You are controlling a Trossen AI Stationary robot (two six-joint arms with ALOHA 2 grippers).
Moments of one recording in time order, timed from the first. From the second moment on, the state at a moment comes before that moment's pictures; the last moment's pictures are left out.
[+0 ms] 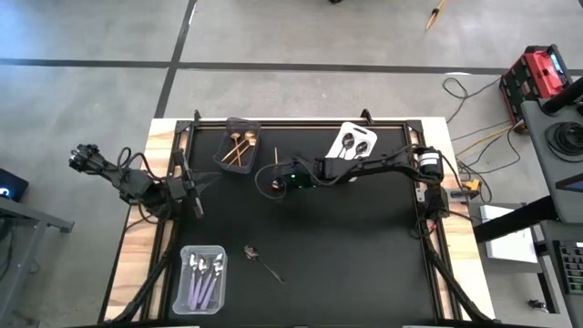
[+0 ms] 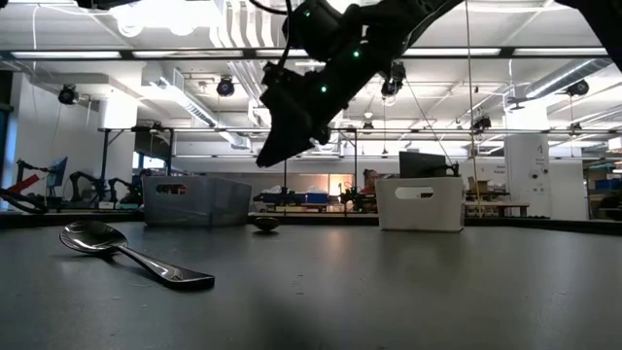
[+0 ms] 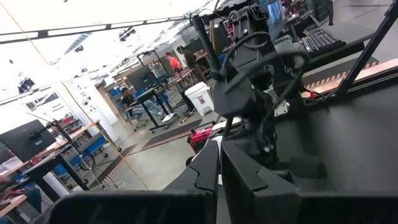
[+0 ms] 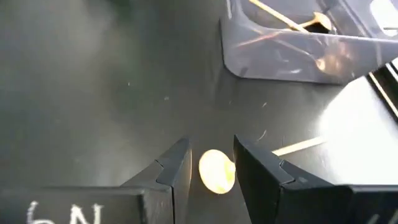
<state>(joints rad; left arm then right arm) -0.49 0.42 0.47 0.04 -0.80 0.54 -0.10 1.99 1.44 -0.15 0.13 0.00</state>
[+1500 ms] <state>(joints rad) -0.49 0.42 0.47 0.04 -0.80 0.54 -0.13 2.19 1.44 -0.06 0.12 -0.02</state>
